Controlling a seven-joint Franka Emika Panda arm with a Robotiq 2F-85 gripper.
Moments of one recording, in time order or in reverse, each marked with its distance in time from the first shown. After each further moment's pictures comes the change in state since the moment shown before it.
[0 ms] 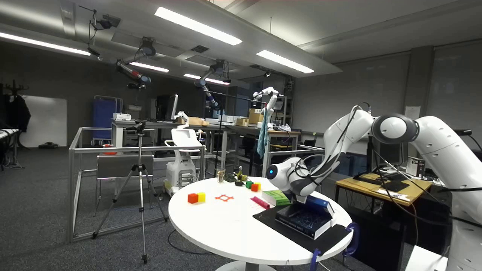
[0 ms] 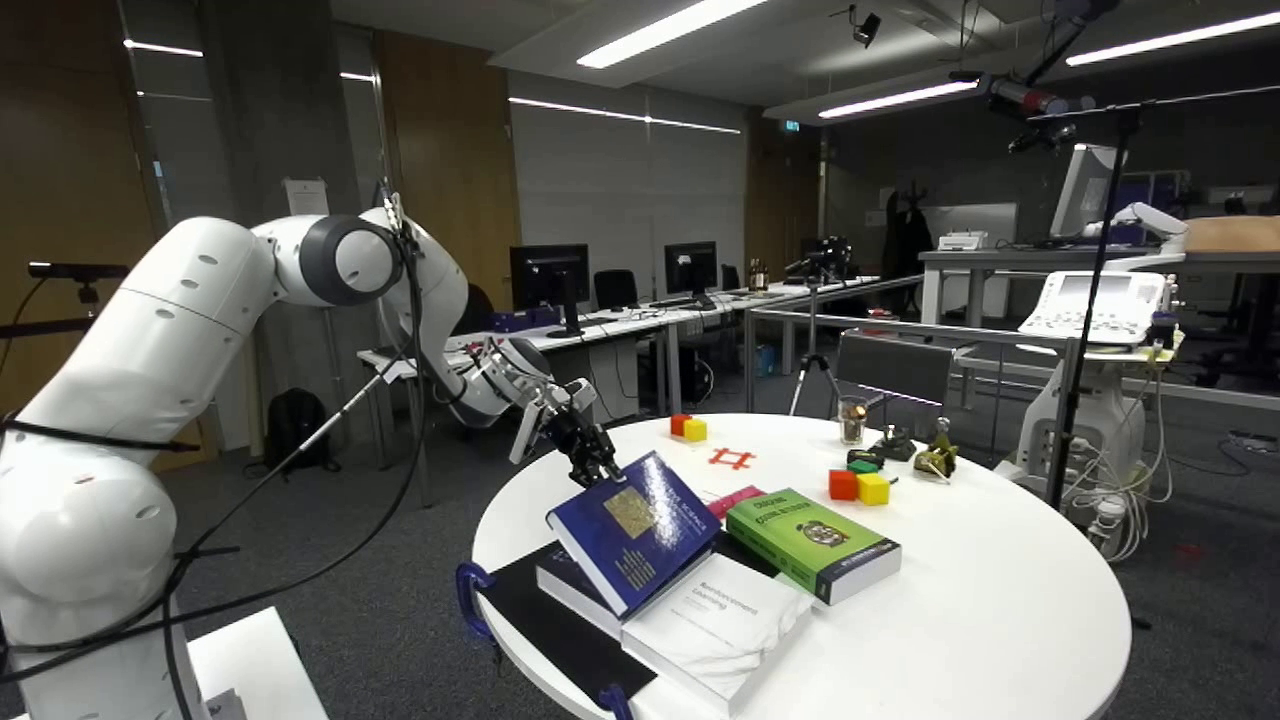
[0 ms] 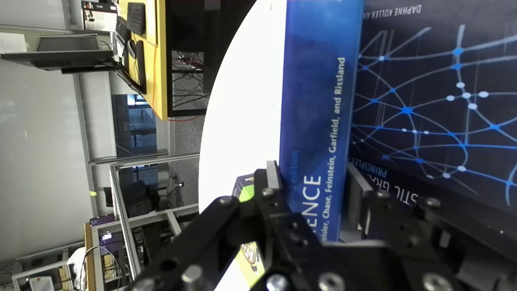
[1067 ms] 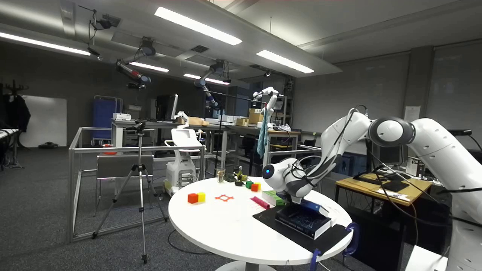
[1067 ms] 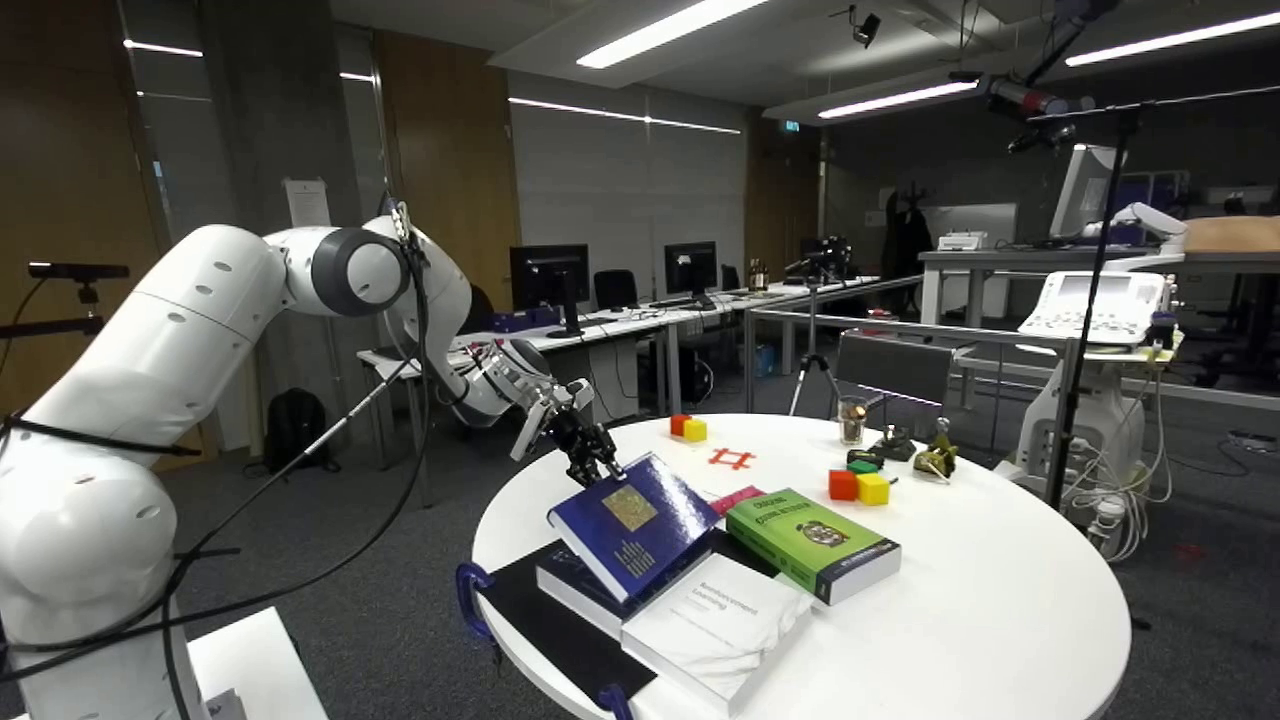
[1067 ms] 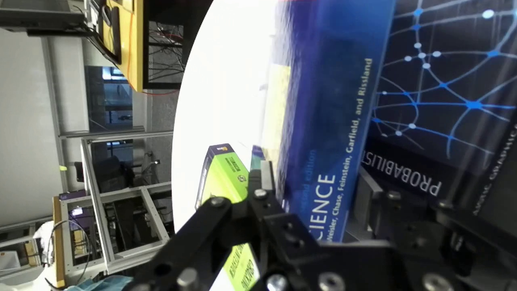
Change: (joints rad) arm 0.001 0.049 0.024 0.069 0.003 0.052 -0.072
